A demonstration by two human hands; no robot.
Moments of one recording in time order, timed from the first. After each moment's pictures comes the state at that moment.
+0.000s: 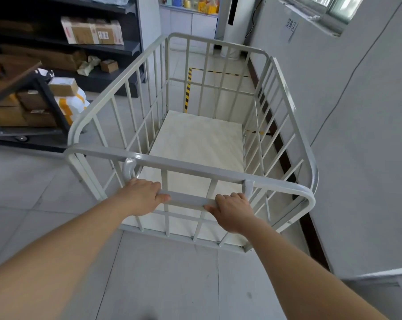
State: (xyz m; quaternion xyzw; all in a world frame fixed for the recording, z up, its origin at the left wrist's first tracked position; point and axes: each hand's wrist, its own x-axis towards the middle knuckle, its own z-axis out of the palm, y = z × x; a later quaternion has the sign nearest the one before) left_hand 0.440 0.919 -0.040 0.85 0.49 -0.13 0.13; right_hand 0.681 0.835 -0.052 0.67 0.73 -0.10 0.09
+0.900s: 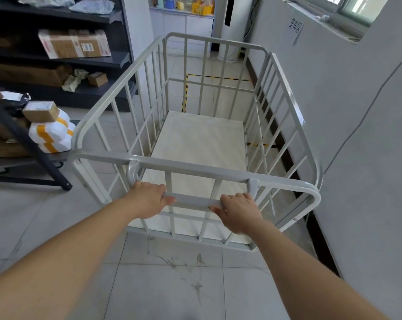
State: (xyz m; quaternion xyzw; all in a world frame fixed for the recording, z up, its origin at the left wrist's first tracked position) left_hand 0.516 1.160 -0.044 0.86 0.48 -0.14 0.13; right_hand 0.756 1.067 -0.050 0.69 0.71 -0.10 0.07
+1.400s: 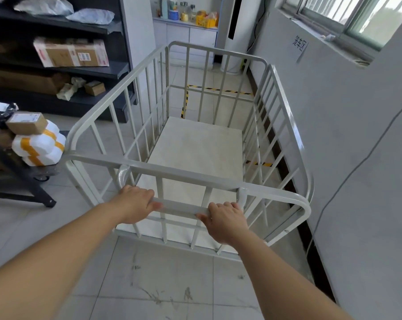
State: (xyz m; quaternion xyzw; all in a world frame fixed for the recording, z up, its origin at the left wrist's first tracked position) left_hand 0.558 1.275 -0.038 0.85 0.50 -0.13 0.12; right_hand 0.794 1.185 -0.050 0.69 0.71 -0.12 0.08
